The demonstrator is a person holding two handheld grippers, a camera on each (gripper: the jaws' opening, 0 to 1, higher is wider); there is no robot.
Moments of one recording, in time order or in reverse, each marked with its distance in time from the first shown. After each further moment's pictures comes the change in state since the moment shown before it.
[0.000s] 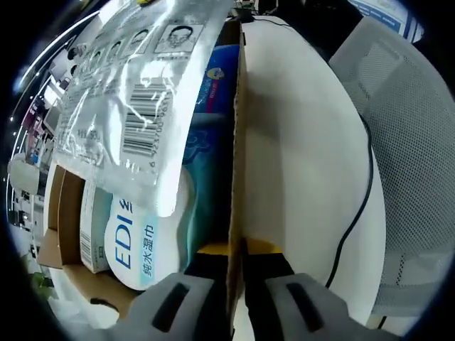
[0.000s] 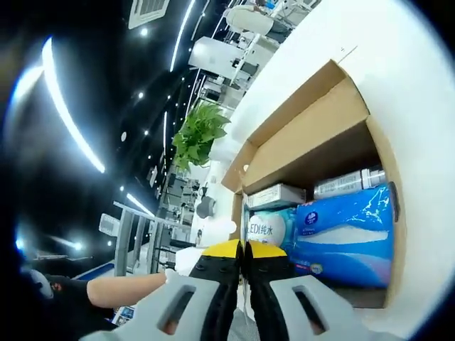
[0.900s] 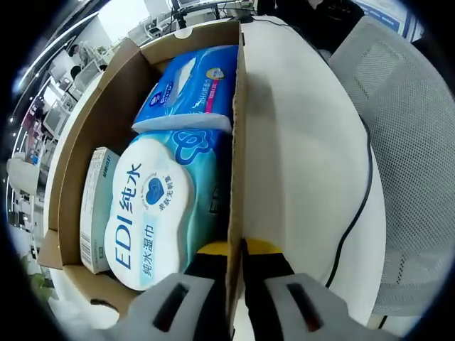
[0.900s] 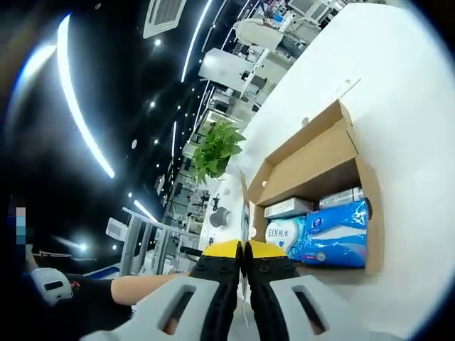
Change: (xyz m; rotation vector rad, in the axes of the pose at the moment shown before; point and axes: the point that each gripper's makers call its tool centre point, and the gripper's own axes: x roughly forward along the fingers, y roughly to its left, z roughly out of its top) left arm 0.000 0.001 0.000 0.005 -0.003 0.000; right arm -0.065 0.055 0.001 -0.016 -0.071 0.041
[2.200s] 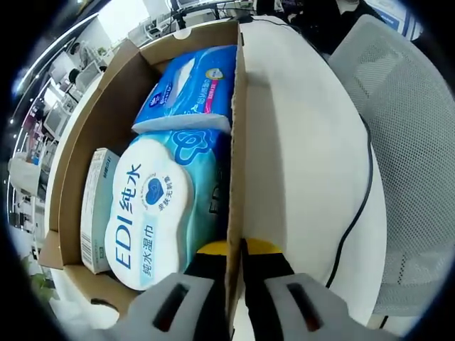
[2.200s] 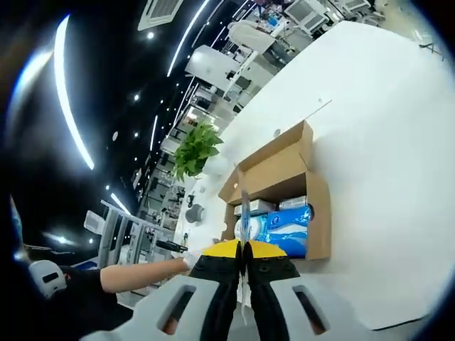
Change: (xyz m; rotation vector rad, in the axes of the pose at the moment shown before) left arm -0.001 -0.001 0.001 0.006 0.000 0.007; right arm -0.077 -0.035 0.023 -0.070 0.000 -0.180
